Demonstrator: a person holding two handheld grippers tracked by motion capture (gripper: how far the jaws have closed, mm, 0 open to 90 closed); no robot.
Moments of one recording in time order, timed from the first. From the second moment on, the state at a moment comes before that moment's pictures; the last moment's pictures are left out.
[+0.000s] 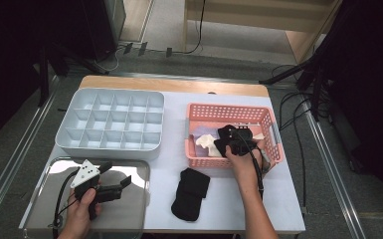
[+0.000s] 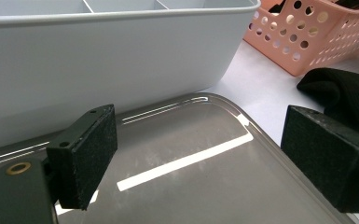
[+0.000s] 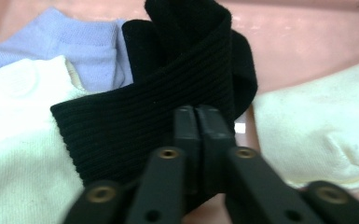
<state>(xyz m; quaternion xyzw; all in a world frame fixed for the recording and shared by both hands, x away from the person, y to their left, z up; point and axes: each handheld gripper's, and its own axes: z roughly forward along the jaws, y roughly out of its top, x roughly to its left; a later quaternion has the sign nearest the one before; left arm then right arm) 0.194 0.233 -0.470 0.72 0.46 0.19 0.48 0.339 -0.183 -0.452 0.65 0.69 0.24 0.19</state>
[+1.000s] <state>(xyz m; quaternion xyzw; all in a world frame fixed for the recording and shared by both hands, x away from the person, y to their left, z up) 0.195 0.233 -0.470 0.72 0.46 0.19 0.48 0.372 -0.189 -0.437 0.66 0.70 0.25 0.13</state>
